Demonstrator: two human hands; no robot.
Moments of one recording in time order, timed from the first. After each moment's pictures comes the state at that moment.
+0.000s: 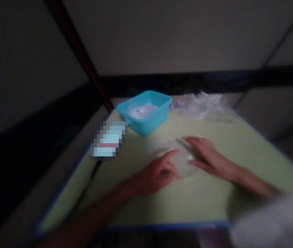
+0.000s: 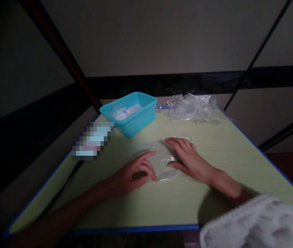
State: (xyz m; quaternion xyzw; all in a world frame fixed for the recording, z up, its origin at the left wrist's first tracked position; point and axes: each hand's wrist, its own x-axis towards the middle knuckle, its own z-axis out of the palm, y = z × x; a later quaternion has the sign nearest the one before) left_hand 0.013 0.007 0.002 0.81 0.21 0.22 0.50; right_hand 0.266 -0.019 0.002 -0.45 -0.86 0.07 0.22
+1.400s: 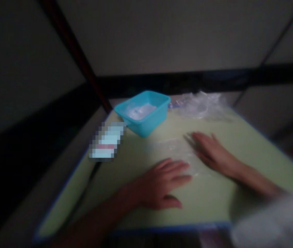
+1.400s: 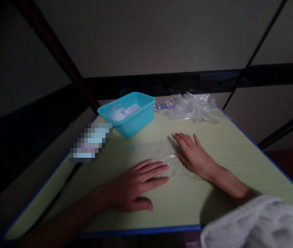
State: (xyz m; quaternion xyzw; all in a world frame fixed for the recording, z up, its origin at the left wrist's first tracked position) left_hand 0.011 0.004 0.006 0.98 0.07 0.07 0.17; right_hand 0.272 -0.020 0.004 -0.54 -0.82 0.01 0.19
